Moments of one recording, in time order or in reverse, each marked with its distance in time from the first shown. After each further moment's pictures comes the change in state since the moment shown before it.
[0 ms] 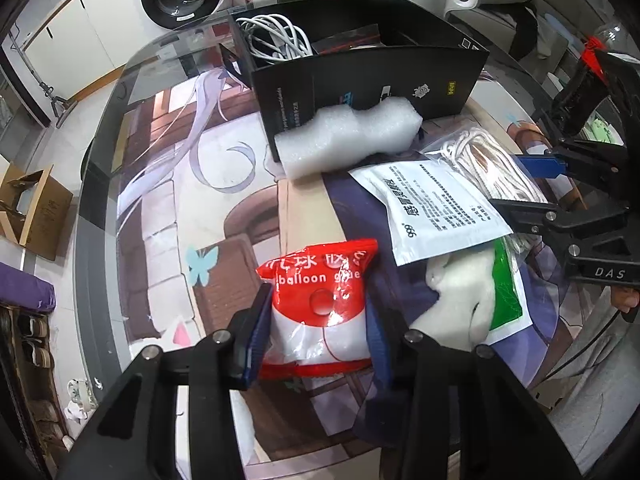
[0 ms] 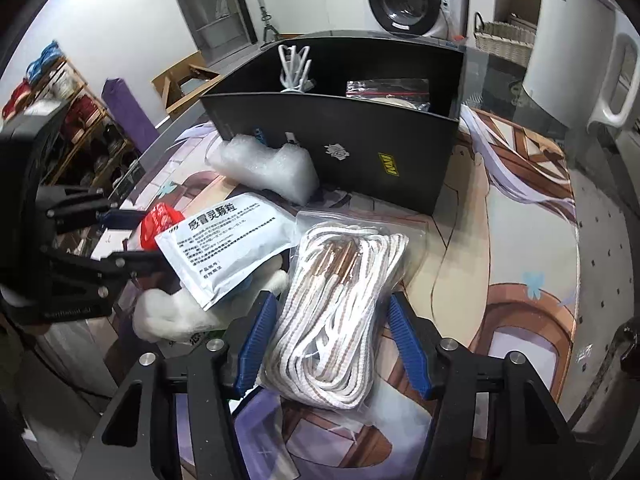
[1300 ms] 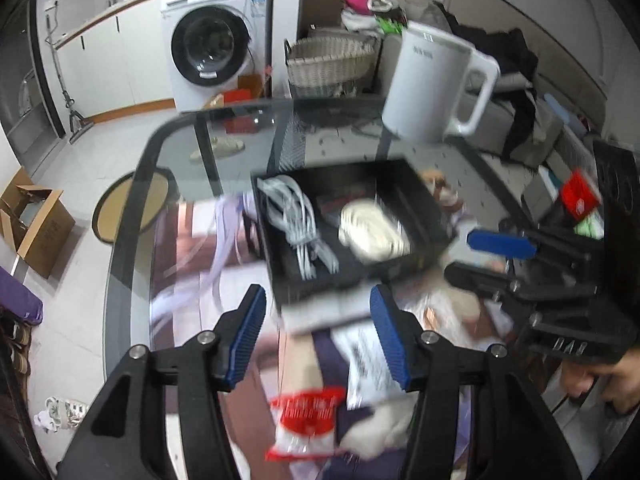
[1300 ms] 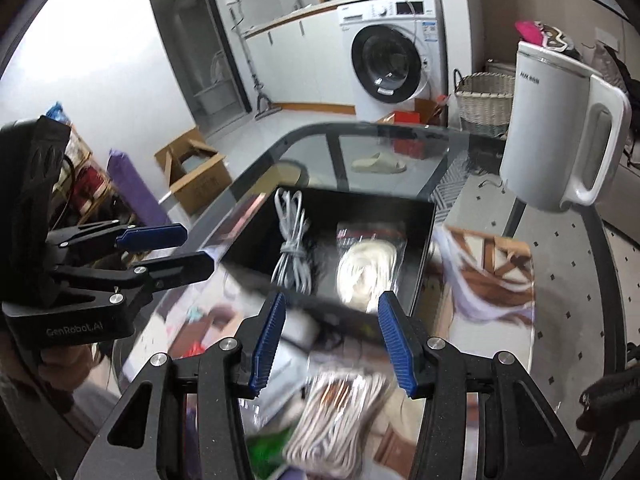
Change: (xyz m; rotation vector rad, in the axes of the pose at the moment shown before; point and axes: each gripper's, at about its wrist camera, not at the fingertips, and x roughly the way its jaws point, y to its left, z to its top) left arm -0.071 0.010 0.062 -0.112 -0.250 -0.047; right arm -0.071 -0.018 0.072 0.089 -0.227 0.018
